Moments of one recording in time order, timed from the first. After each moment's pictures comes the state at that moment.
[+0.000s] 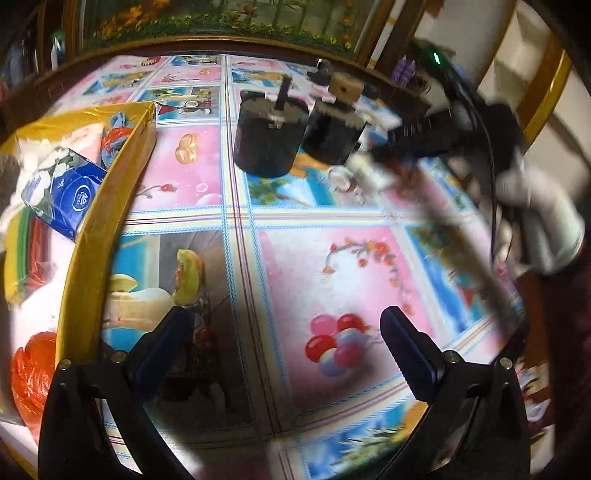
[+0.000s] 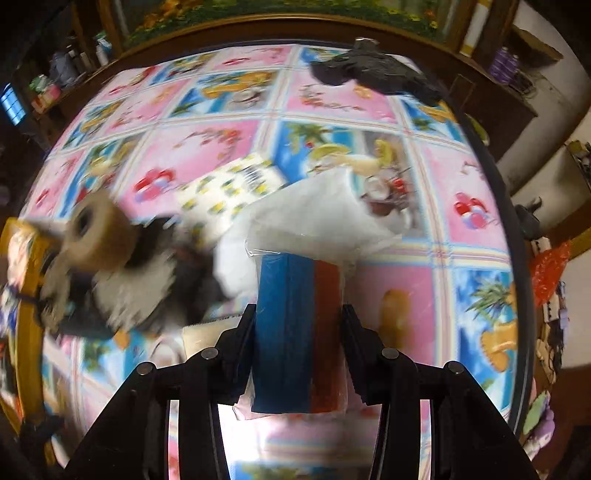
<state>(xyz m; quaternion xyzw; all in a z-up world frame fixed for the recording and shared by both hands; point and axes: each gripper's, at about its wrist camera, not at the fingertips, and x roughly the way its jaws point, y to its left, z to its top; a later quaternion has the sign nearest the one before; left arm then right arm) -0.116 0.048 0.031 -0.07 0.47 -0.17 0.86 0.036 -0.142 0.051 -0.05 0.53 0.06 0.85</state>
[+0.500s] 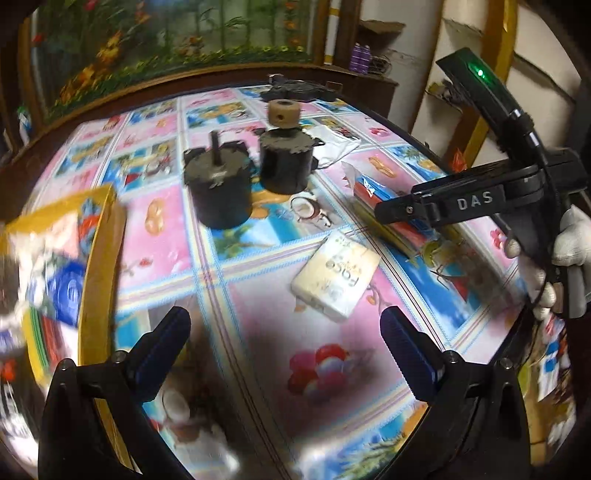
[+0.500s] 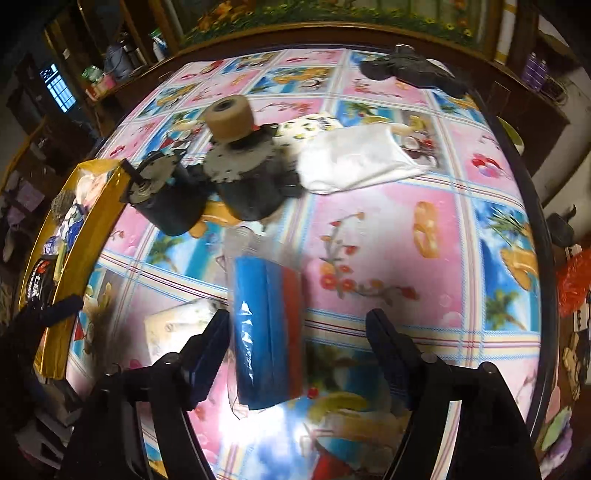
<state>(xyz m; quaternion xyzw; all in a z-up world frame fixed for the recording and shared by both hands) -0.106 0.001 0.051 0.08 0.43 -0.20 0.88 -0.035 -0.152 0.033 -0.03 0.50 0.15 0.85</state>
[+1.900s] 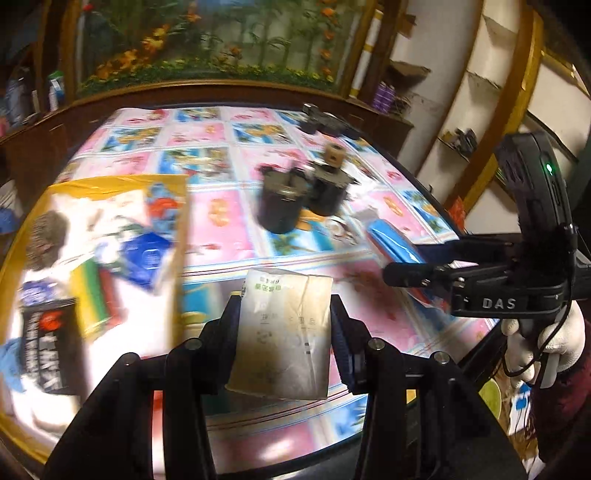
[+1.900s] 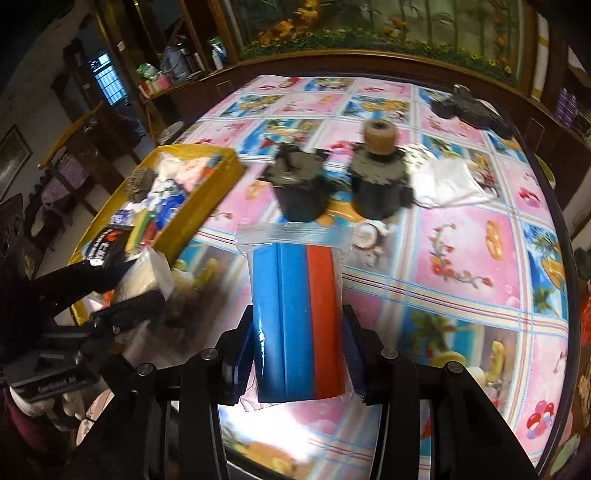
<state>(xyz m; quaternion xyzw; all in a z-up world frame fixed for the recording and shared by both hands) -0.139 0.099 0.090 -0.03 0.41 -0.17 0.90 -0.137 -0.084 0.080 -0.05 0.45 0.23 0.86</state>
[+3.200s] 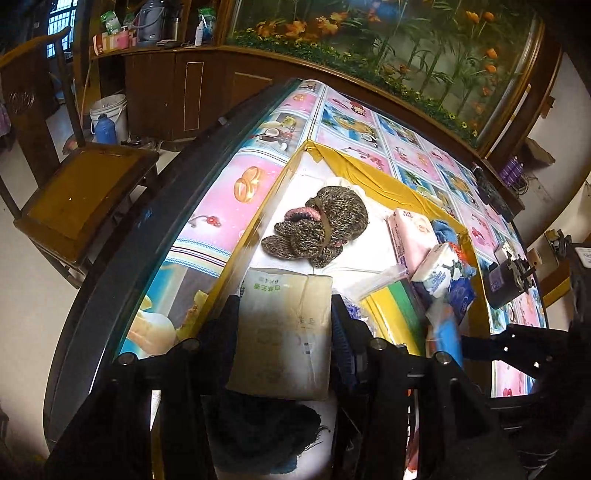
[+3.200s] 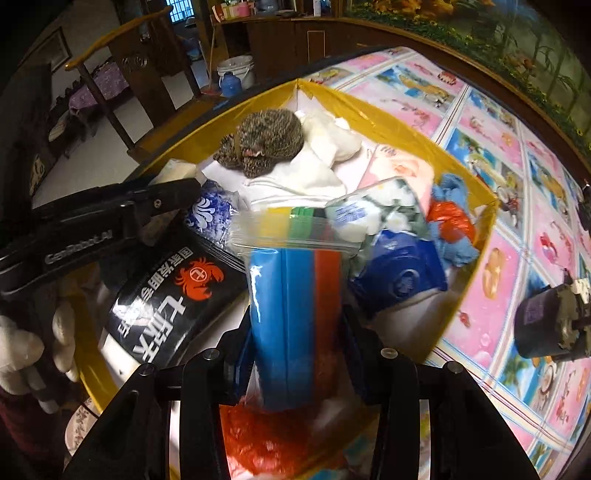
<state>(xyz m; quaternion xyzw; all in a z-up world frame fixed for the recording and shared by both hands) -0.084 0.320 0.042 -0.15 0.44 0.03 0.89 -0.083 0.205 0.016 -0.19 0.48 0.30 0.80</state>
